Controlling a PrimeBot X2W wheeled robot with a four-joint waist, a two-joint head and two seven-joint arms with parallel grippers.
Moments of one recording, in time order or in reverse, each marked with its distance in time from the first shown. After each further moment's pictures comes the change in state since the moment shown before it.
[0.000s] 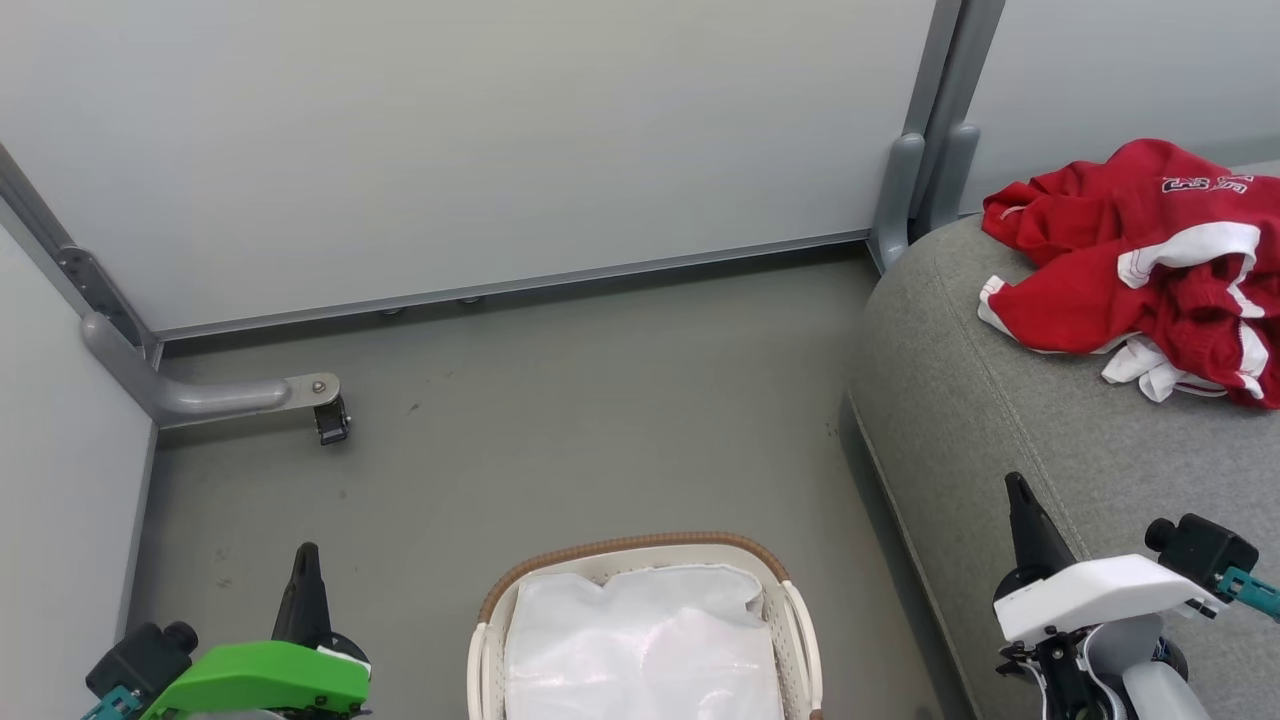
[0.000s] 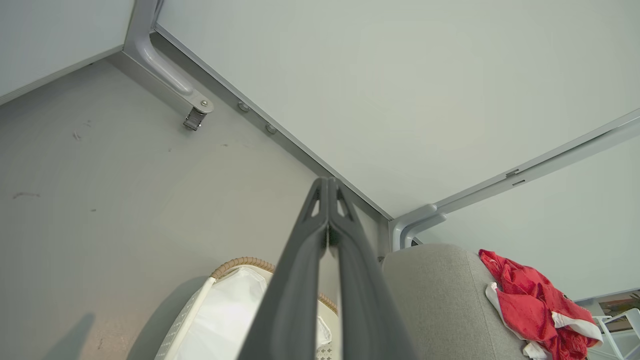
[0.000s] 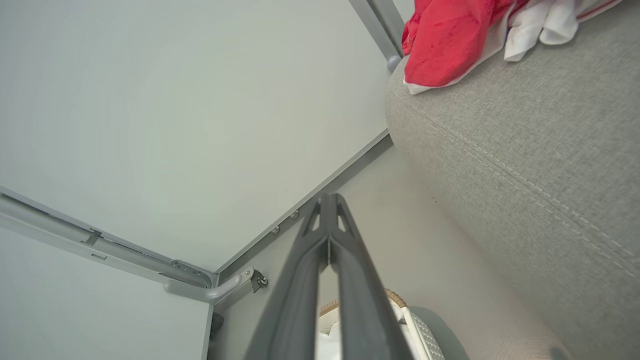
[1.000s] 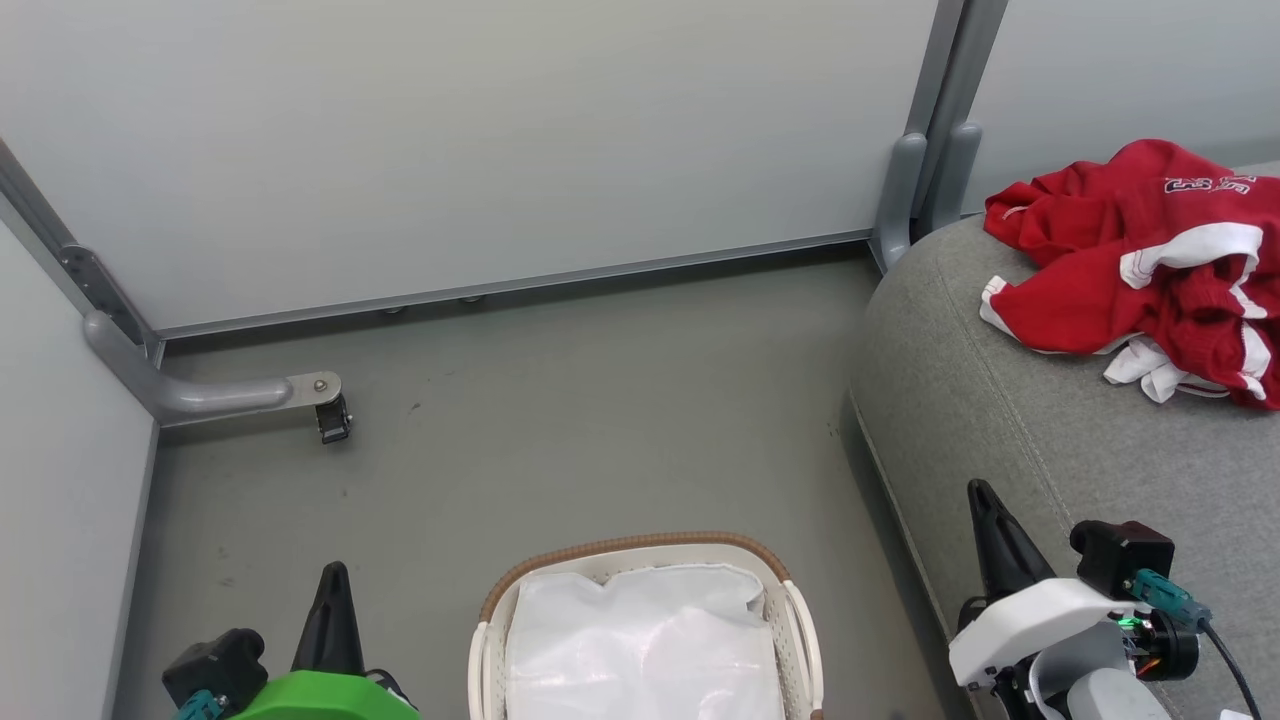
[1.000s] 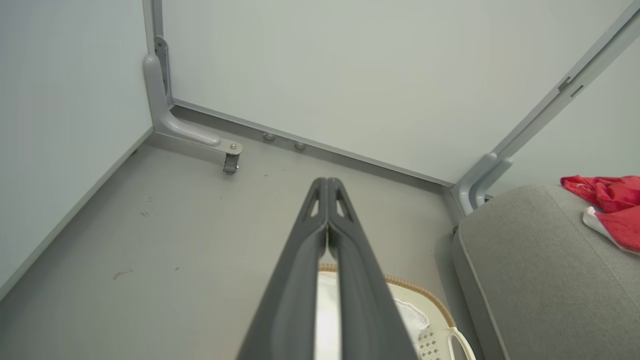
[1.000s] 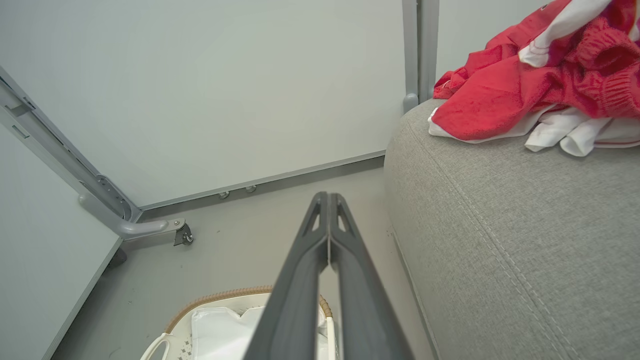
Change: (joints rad) left arm 0.031 0.000 -0.063 0.040 0.410 0.027 -0.120; right arm 0.000 0.001 0.057 0.046 -0.475 0.000 -0.117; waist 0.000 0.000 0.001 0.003
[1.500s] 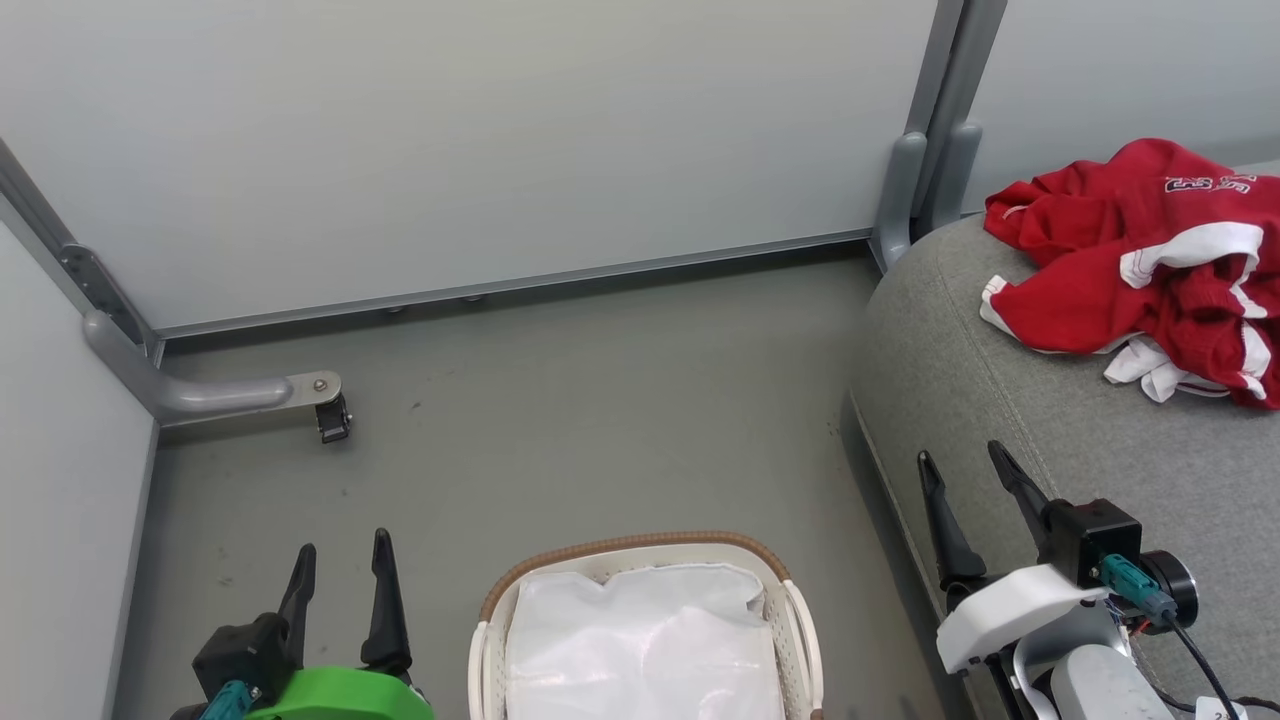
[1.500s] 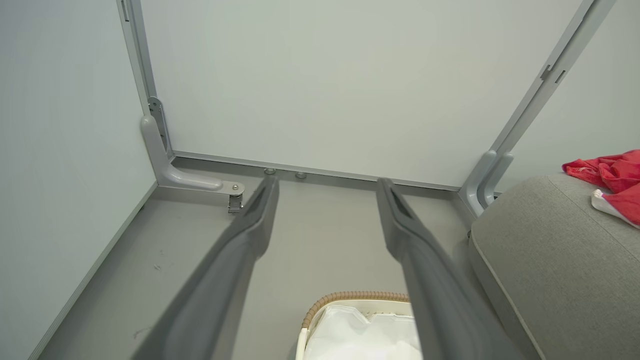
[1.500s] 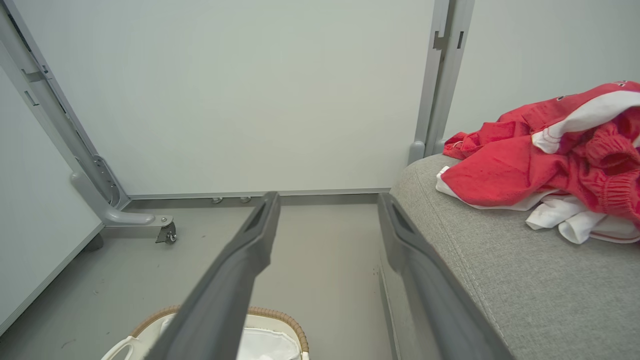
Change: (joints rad) left arm -0.003 0.004 -0.019 -0.043 0.160 0.008 -0.052; right arm -0.028 -0.007 0.020 -0.033 -0.180 0.000 -0.052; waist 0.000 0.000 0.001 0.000
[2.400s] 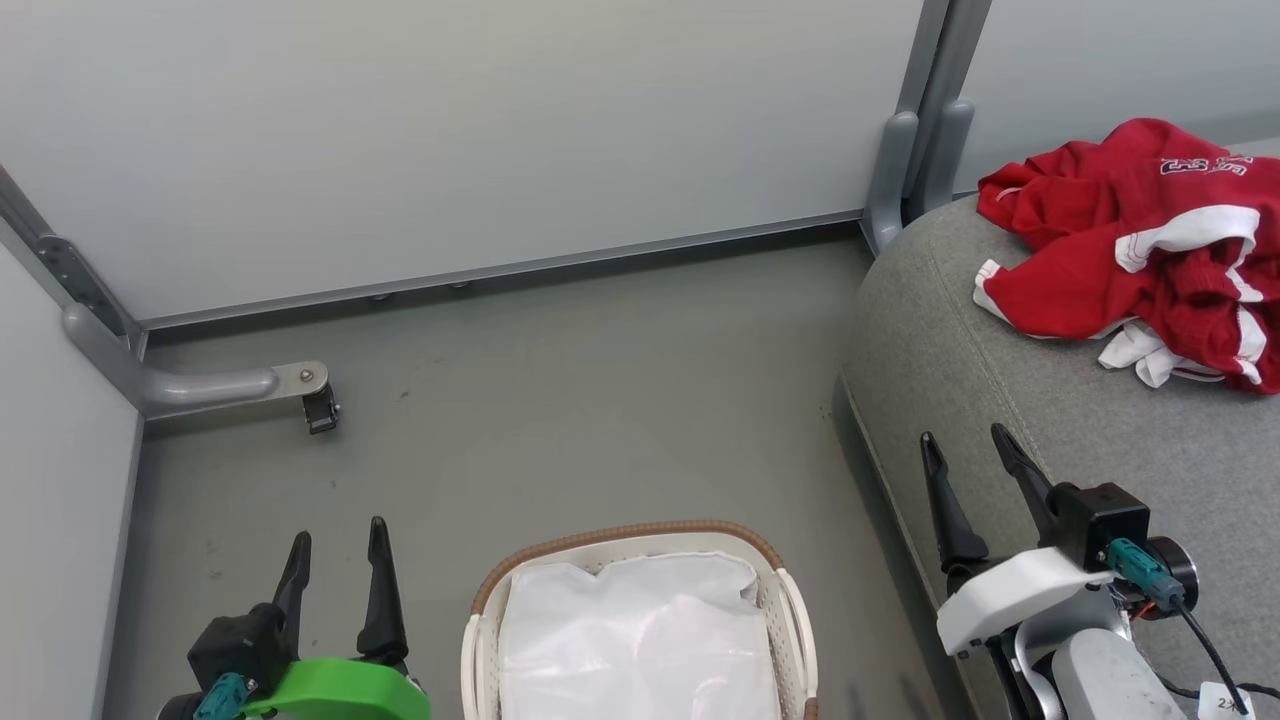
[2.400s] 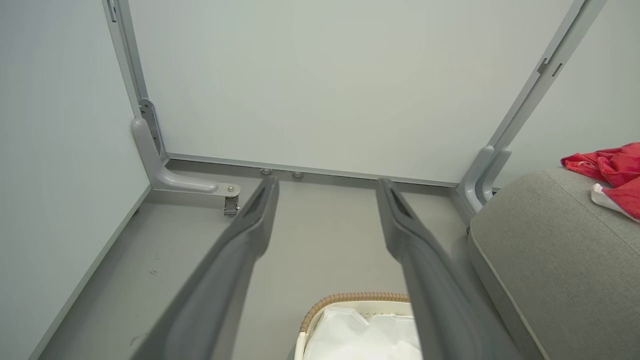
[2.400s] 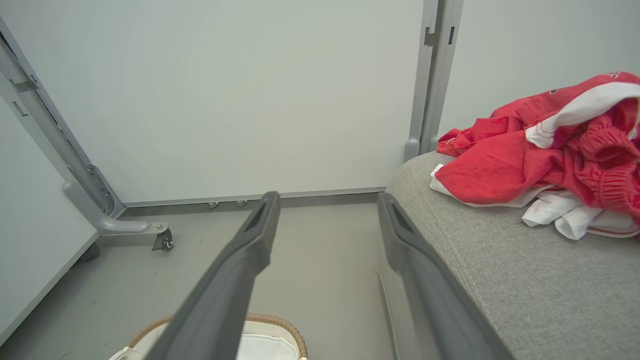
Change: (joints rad) left arm -0.011 0.000 0.005 -0.009 0.016 -0.002 0.000; right arm -0.028 0.000 -0.004 0.006 0.026 0.000 0.000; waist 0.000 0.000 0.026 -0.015
